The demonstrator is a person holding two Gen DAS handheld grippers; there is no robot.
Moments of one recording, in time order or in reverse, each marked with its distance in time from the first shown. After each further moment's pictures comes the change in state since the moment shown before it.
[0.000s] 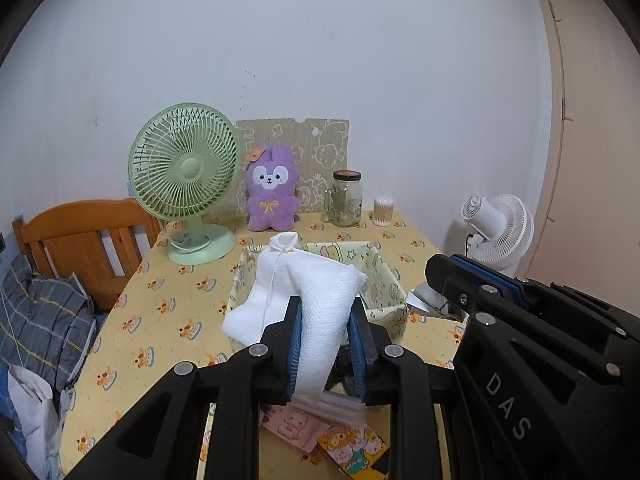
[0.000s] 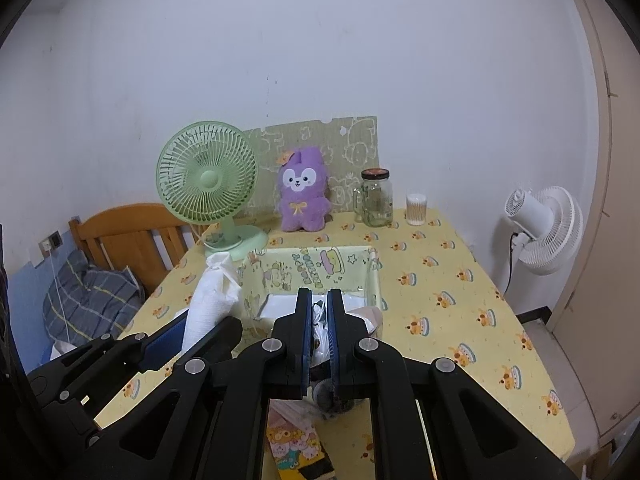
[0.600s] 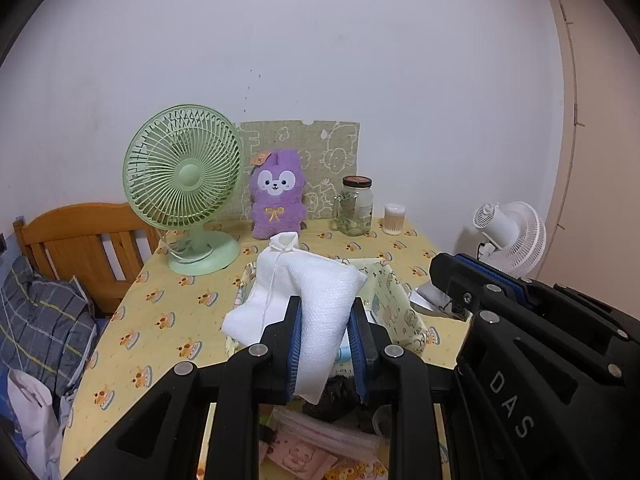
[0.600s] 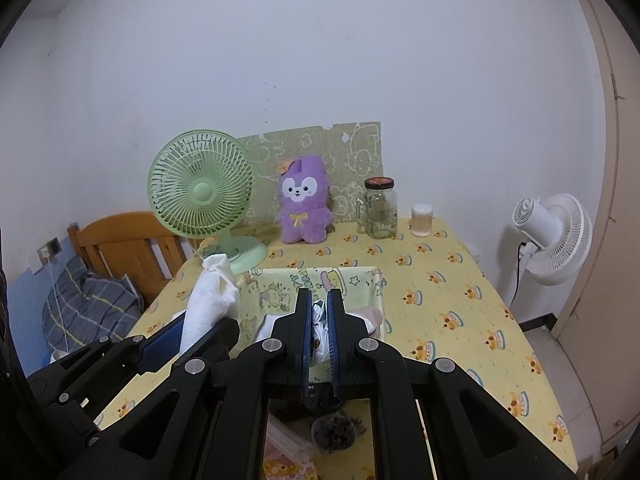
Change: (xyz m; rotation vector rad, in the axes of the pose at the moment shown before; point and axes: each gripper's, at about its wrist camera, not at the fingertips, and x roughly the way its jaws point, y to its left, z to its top) left arm 0.028 0.006 0.021 -0.014 -0.002 0.021; right arm 0.031 -0.002 0.023 0.003 -0.009 0.007
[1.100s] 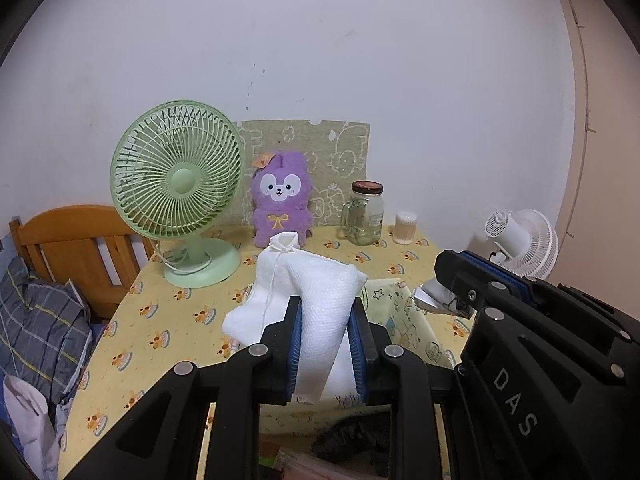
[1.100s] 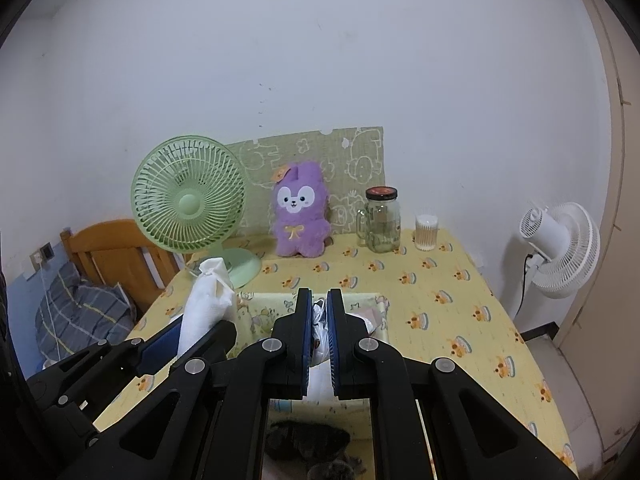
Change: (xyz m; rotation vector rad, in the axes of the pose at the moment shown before) left arm 0.039 0.011 0.020 -0.016 0.008 0.005; right arm 0.045 -0.001 0.023 -0.006 -0.012 -0.011
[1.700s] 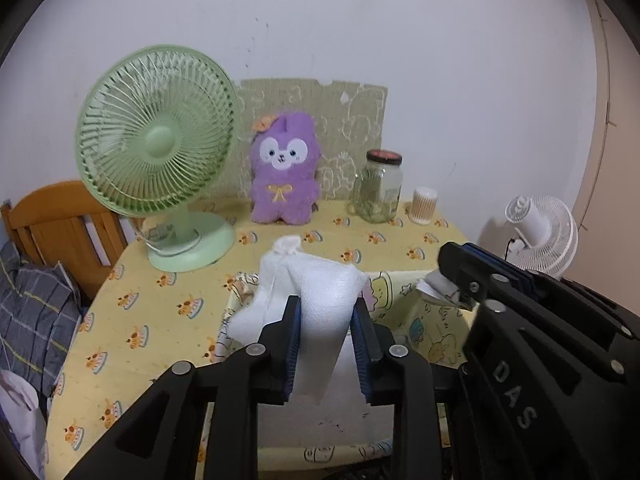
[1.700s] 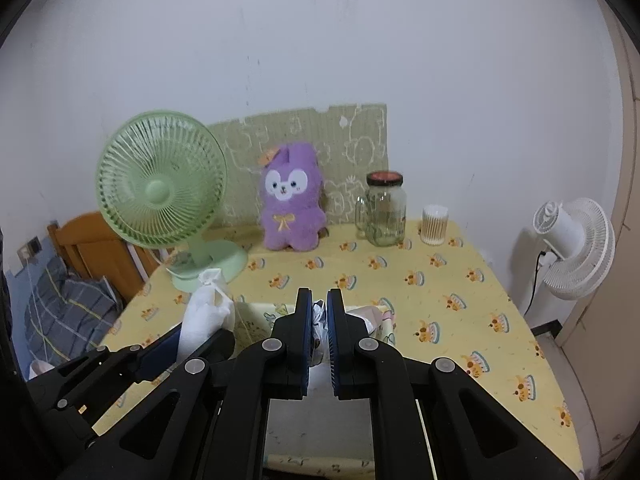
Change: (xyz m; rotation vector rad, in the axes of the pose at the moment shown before) left arm 0.076 0.012 0.000 -0.022 0.114 0.004; right arm 0.081 -0.009 0.001 -0.012 0.084 -0.009
